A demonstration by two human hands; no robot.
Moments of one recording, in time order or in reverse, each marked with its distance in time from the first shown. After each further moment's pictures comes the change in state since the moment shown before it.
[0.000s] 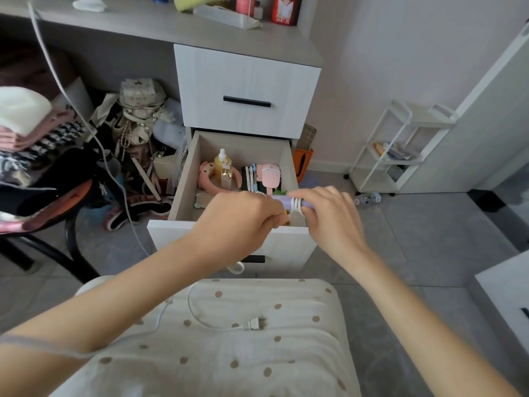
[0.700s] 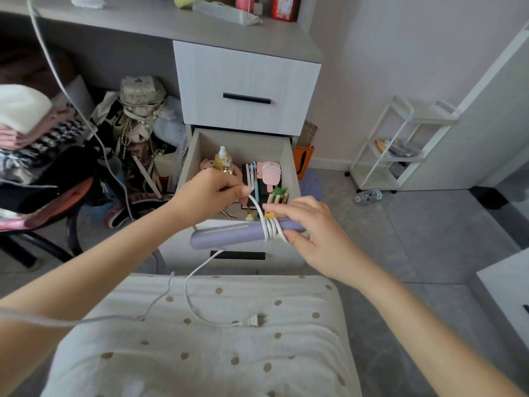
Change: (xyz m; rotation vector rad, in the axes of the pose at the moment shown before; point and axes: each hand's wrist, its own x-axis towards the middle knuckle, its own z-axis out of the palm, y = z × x) left_hand 0.006 -0.055 -0.001 -0.478 -0.150 -0.375; right_hand -0.024 -0.025 -0.018 0.521 -0.219 -0.150
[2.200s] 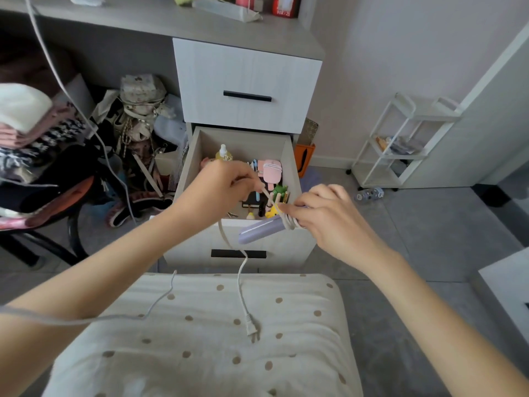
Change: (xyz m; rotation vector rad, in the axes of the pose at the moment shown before) left_hand -0.003 0.028 0.002 0.000 0.103 -0.007; right_hand 0.012 0.039 -0.010 -0.741 0.043 -0.250
